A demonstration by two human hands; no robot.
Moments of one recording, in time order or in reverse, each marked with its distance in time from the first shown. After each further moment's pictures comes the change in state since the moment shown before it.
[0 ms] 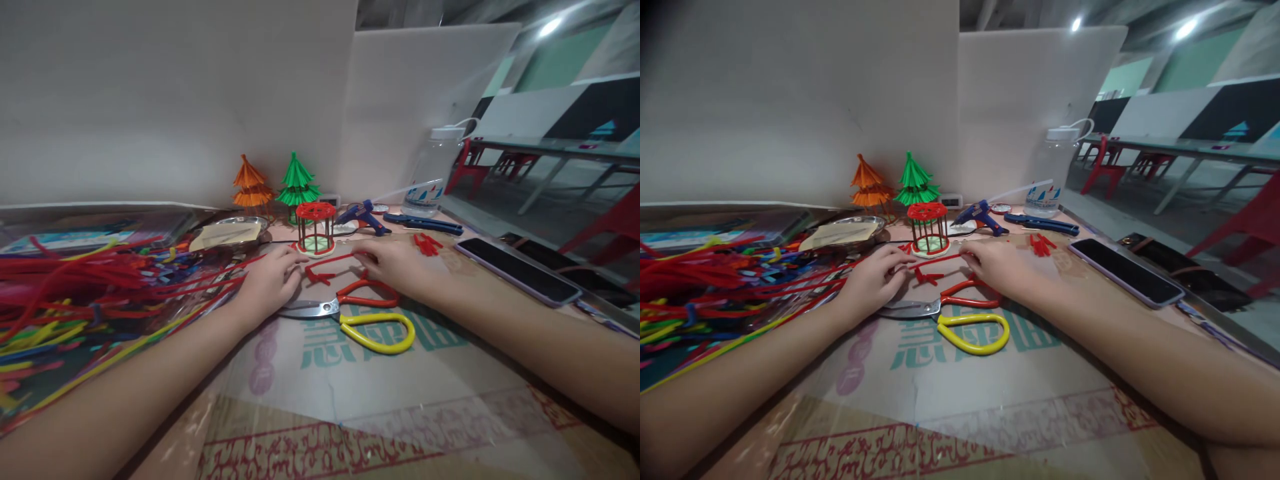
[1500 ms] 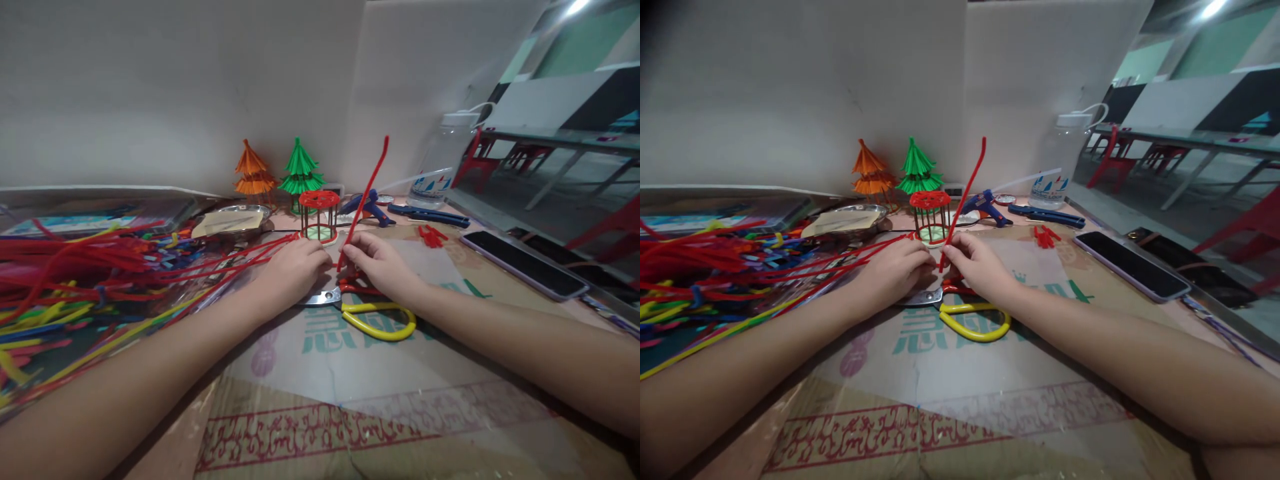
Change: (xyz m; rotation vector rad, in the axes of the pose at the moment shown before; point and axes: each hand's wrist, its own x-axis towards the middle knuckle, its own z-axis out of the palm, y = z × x) left_hand 0.013 0.031 0.003 0.127 -0.136 0.232; right_hand -0.002 -0.050 0.012 1.269 -0.062 0.363
